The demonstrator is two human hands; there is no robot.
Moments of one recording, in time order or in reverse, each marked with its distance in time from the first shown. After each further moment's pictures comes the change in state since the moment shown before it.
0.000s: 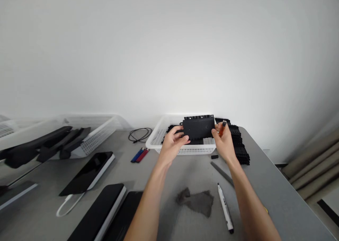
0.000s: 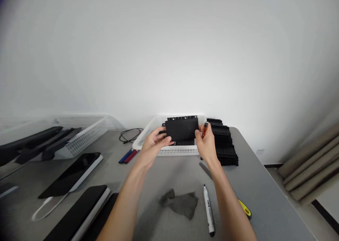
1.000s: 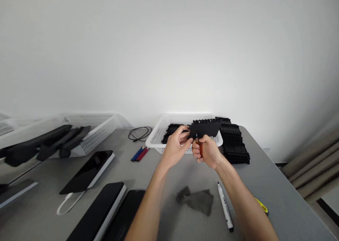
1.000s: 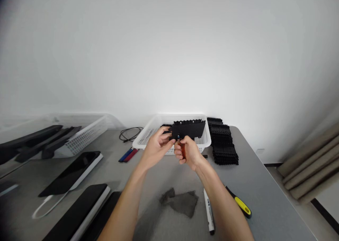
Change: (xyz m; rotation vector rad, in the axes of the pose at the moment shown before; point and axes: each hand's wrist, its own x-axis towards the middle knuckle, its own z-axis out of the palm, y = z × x) left_hand -0.002 -0.005 0.005 0.370 -0.166 0.223; right_hand -0.015 -0.009 0.033 0.692 -0.707 0.960
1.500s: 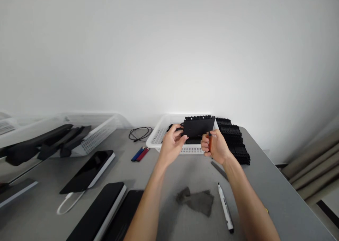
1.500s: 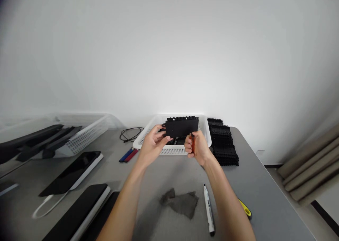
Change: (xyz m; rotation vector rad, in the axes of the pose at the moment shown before) left_hand 0.004 -0.015 -0.011 -0.104 0.131 0.015; right_hand -0.006 -0.015 -0.018 0.064 0.088 -0.092
